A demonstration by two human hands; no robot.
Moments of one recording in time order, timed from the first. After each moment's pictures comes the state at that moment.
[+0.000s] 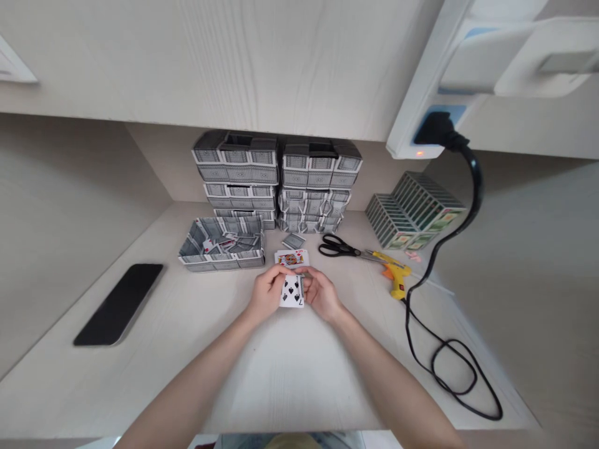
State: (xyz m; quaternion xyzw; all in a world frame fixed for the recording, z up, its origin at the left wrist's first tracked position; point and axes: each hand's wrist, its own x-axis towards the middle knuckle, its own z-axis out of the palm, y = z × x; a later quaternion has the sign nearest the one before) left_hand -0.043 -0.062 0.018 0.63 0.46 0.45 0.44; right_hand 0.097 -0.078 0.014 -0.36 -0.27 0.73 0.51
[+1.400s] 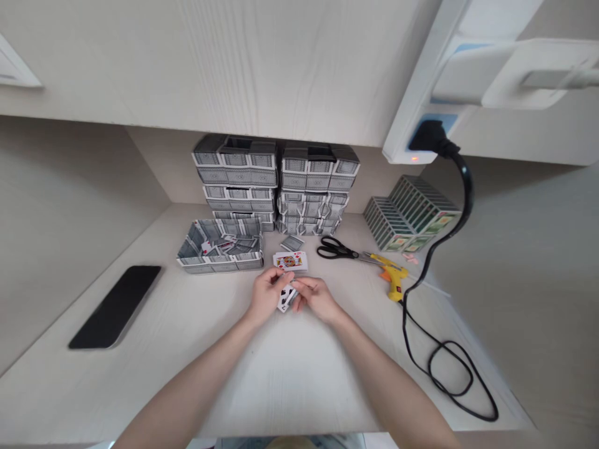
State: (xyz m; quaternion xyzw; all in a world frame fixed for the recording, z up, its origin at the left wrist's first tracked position) left_hand -0.034 -0.057 0.013 0.55 0.47 0.49 0.48; right_hand 0.096 -0.079 0.009 -0.42 -0.47 0.63 0.45
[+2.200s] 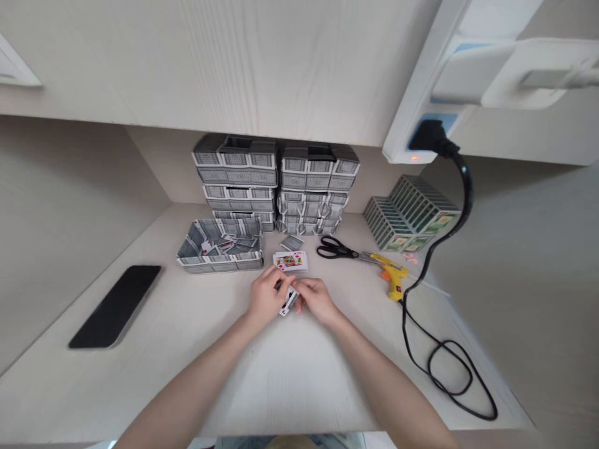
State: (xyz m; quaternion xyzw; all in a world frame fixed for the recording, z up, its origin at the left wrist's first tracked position) left_hand -0.040 -0.062 0.018 0.76 0.48 0.42 0.15; right_hand 0.093 -0.081 0.005 -0.46 -0.48 0.59 0.46
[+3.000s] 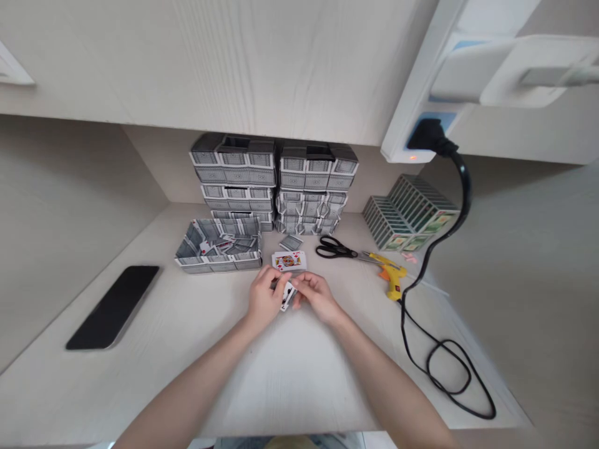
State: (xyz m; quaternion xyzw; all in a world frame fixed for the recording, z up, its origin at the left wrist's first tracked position) left_hand -0.037 -0.066 0.018 0.72 0.47 0.48 0.17; right_hand 0.097 -0.082 0.016 -0.41 -0.43 0.64 0.49
